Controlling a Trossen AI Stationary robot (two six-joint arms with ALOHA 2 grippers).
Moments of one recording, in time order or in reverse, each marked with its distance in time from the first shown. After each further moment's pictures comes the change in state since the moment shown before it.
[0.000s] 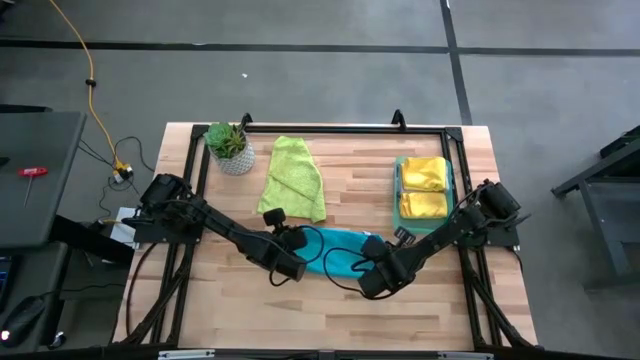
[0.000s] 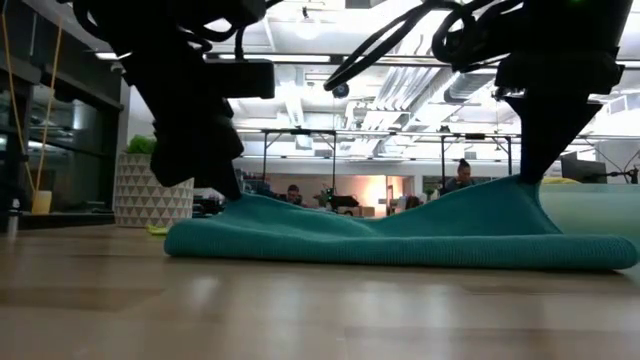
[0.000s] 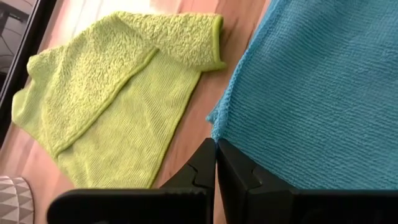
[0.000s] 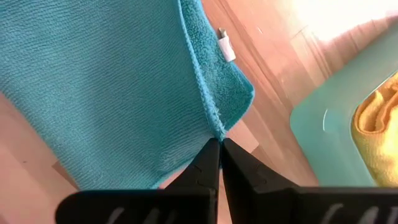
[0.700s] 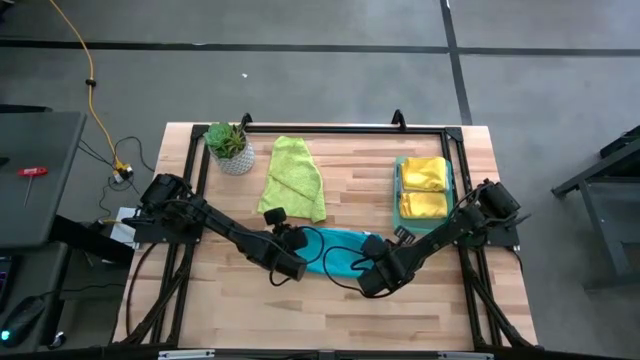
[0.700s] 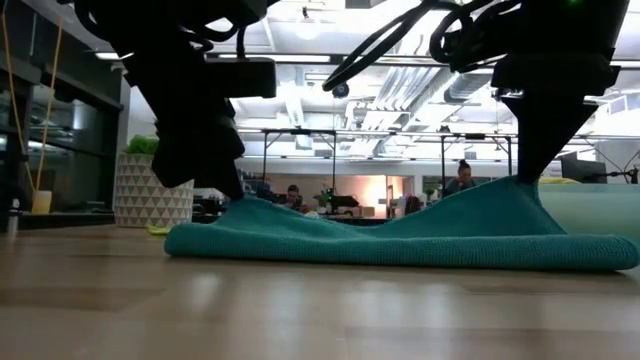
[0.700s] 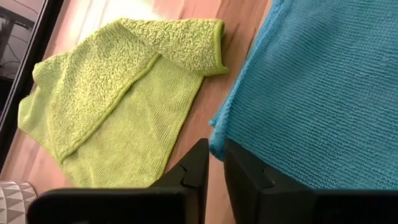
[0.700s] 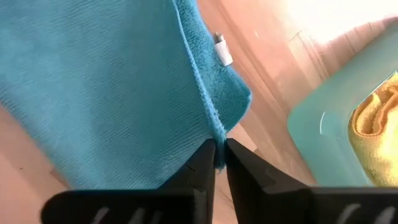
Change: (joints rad) left arm 0.006 0.000 0.000 0.009 -0.016 0.029; right arm -0.010 0.000 0.000 0.000 0.008 0.000
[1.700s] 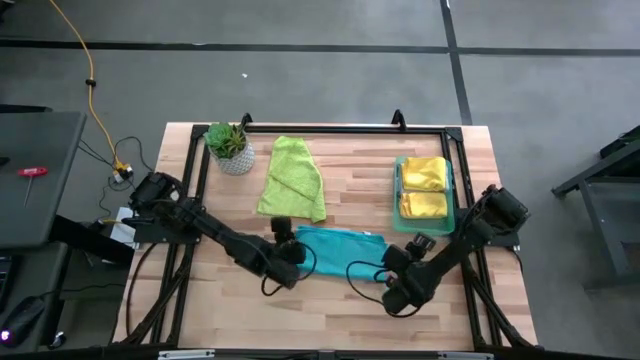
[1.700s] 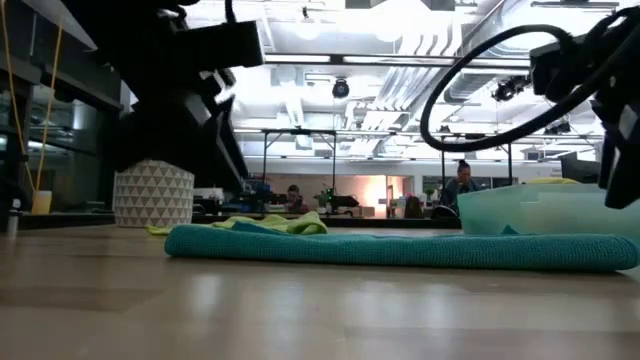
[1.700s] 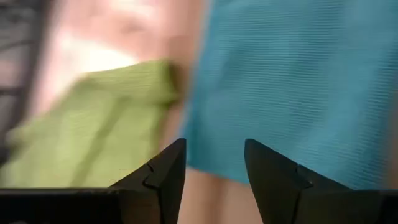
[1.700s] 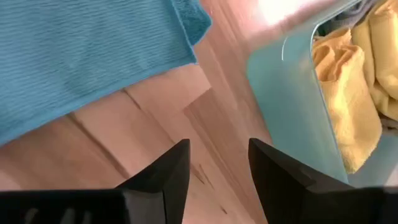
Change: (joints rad) left arm -0.072 -0.061 -0.059 0.161 0.030 0.261; right arm 0.166 -0.009 -0.145 -0.104 0.013 0.108
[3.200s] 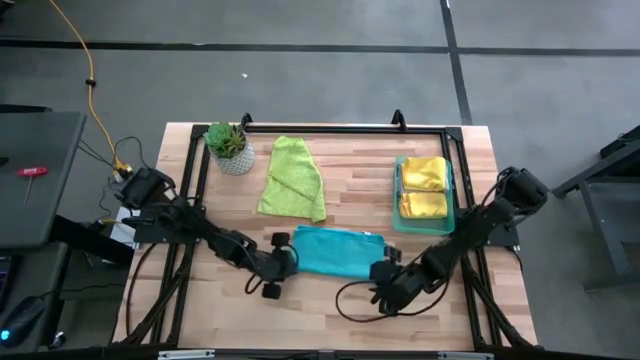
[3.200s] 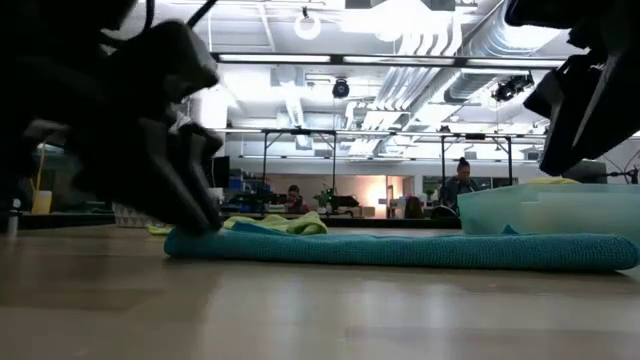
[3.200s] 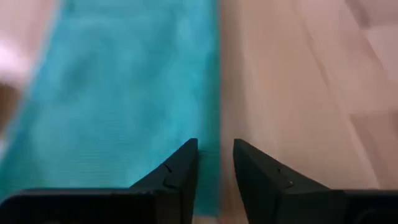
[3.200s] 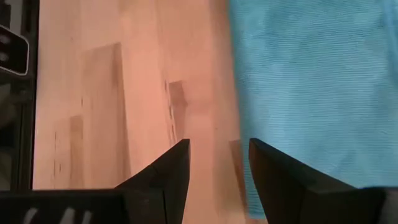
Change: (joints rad) left arm -0.021 -0.090 -0.406 0.764 0.408 0.114; right arm -0.012 -0.254 -0.273 0.967 -0.076 -0.528
